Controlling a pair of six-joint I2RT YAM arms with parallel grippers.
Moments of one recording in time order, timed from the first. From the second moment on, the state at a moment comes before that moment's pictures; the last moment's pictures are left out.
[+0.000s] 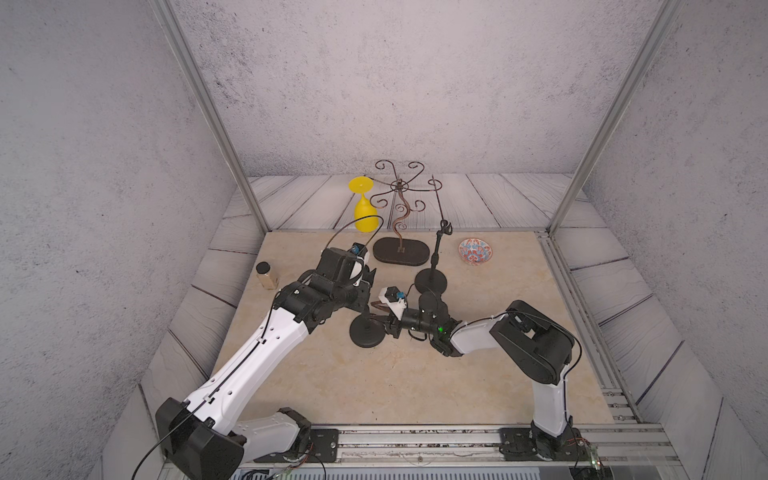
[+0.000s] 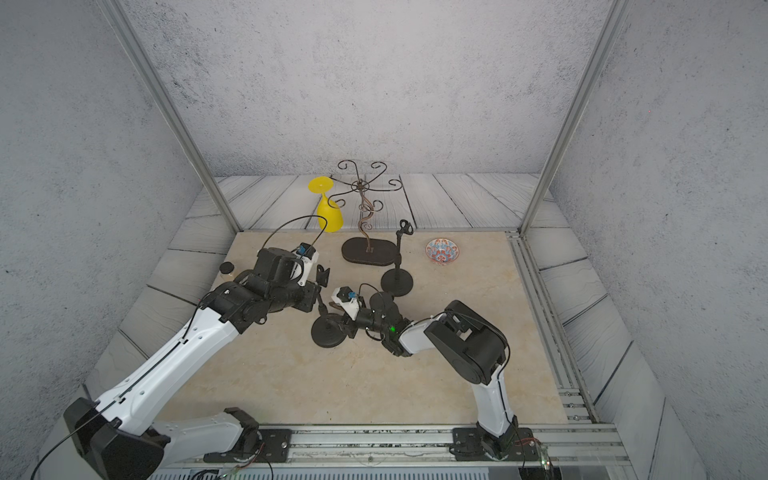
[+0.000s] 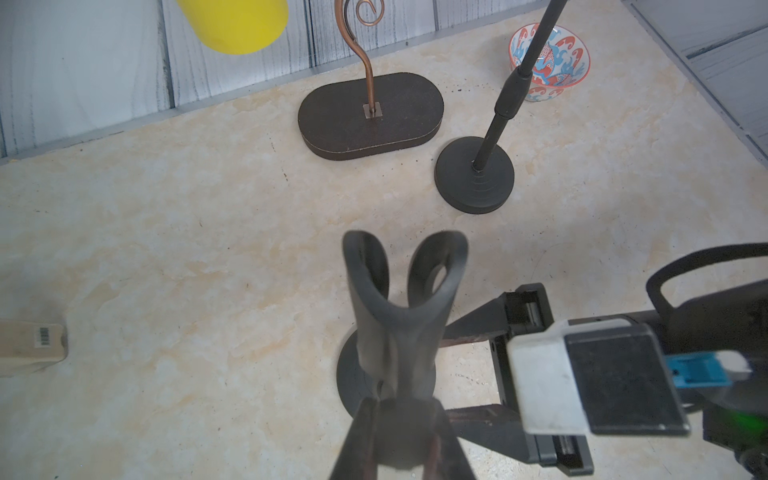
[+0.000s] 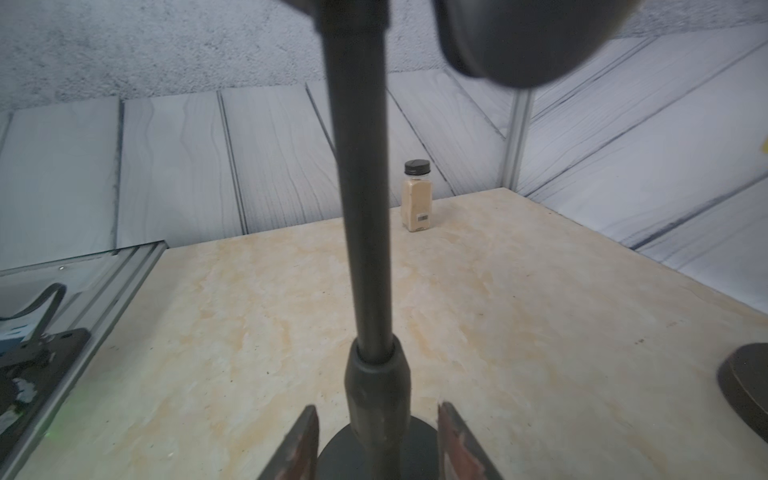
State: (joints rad) left arm -0.55 1.22 1.21 -0.77 -0.03 -0.12; right arm 0.84 1.97 0.93 0.90 -0.51 -0.03
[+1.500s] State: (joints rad) left arm -0.54 1.22 1.21 -0.77 -0.03 -0.12; right arm 0.85 2.04 1.06 0.82 -0.52 -0.06
